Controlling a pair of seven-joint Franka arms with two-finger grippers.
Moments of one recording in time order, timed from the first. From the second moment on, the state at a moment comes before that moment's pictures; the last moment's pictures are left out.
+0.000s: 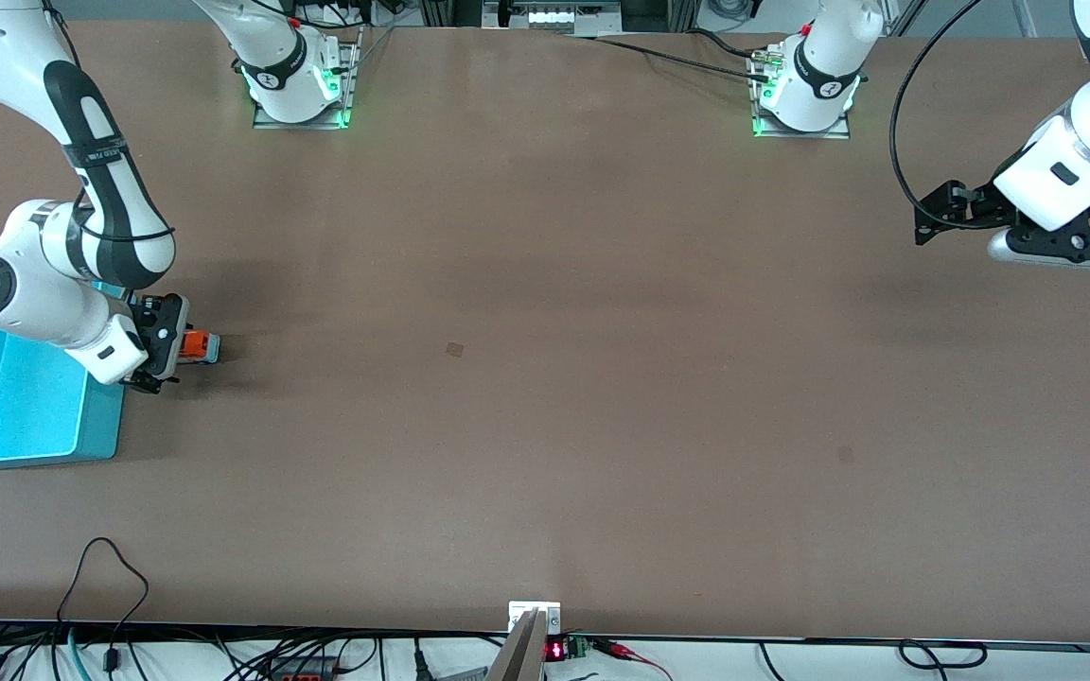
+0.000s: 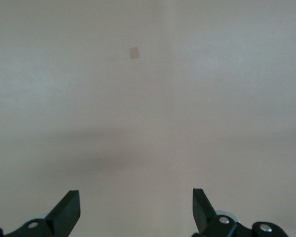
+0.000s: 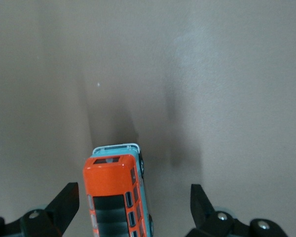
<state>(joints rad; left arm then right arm) -0.06 -0.06 -0.02 -1.77 0.03 1.67 0.02 -0.22 0.45 0.07 -1.99 -0.05 2.38 -1.61</state>
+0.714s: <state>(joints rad) -0.07 -0.06 -0.04 -1.76 0.04 1.66 0.01 -0.26 0.50 0.07 -2.00 -0.06 2.41 -1.63</state>
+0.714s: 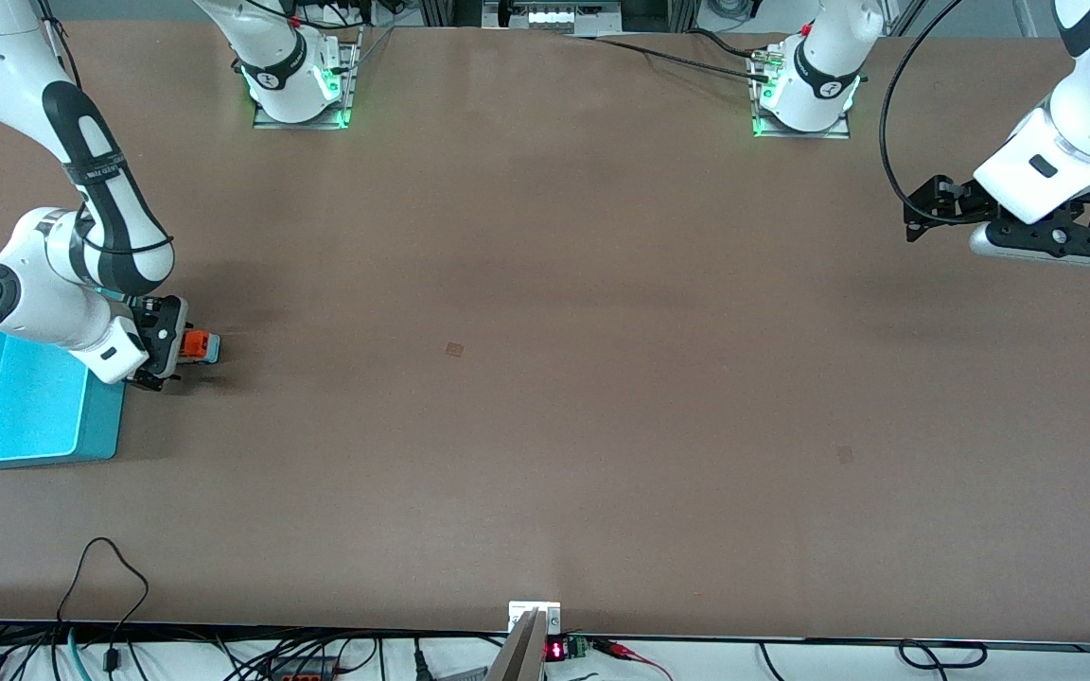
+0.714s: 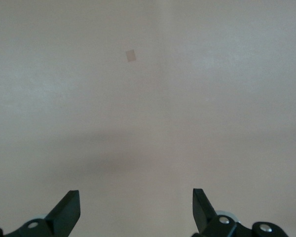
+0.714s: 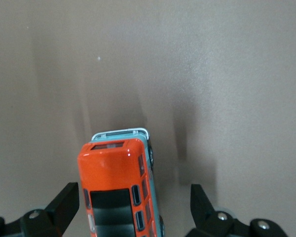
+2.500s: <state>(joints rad) -0.06 -0.04 -0.04 -1.73 0.04 1.66 0.01 -0.26 0.30 -0.05 -1.84 -0.02 2.25 -0.88</state>
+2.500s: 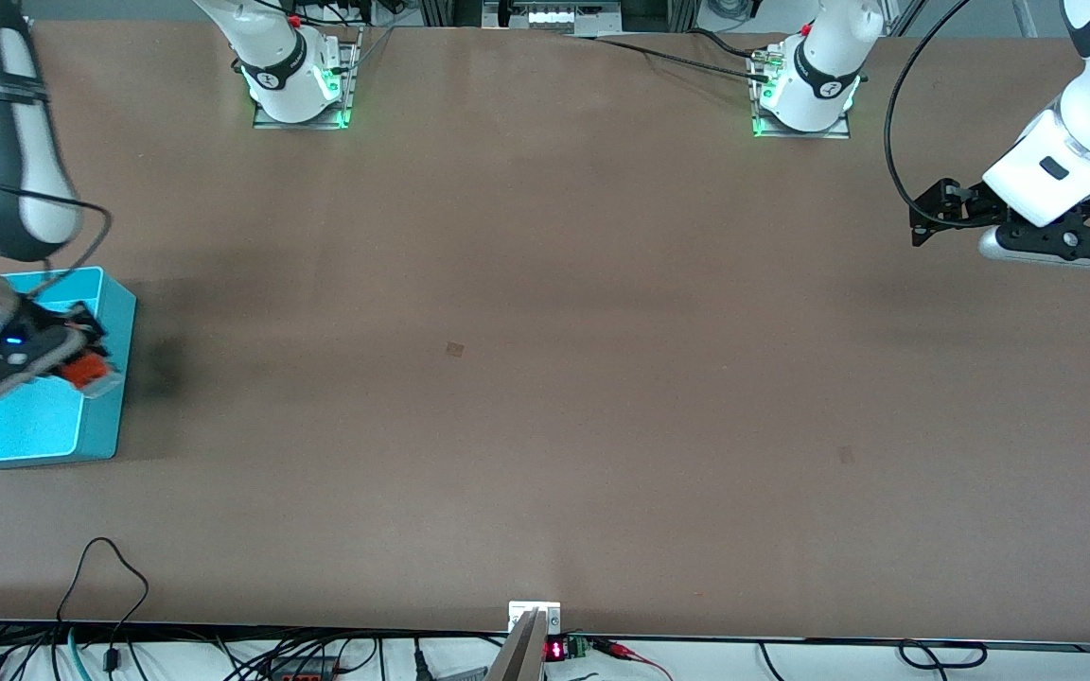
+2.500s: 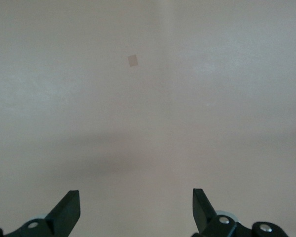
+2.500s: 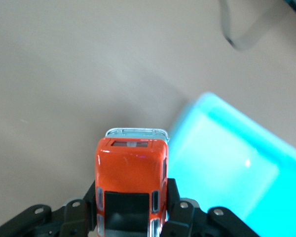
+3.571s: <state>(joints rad) -0.06 -0.04 -0.04 -1.73 0.04 1.66 0.01 -0.34 0.55 -0.24 -1.77 0.04 2.27 -0.64</state>
